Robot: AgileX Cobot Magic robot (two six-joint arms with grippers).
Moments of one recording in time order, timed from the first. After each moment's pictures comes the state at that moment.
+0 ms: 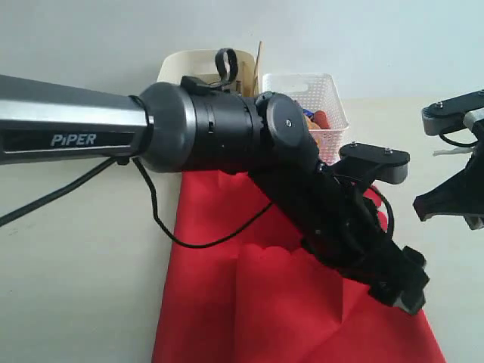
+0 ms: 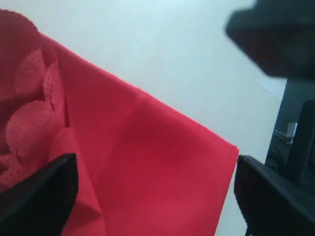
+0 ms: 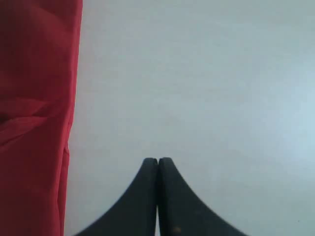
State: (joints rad) left arm -0.93 2.13 -1.58 -0.73 0.76 0.52; right arm 0.26 1.44 -0.85 -0.31 0.84 0.29
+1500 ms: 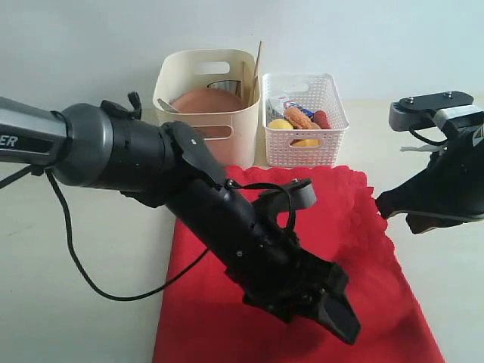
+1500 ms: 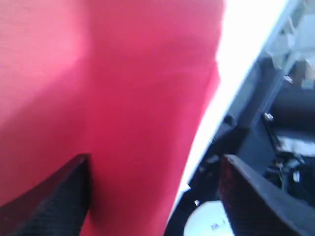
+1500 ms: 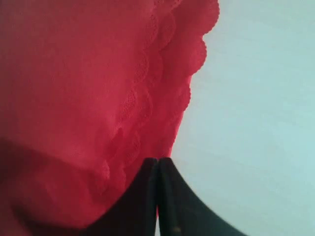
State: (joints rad) left arm -0.79 2.04 -1.24 -1.08 0.91 0.66; right arm 0.26 1.44 -0.85 0.10 0.76 -0.06
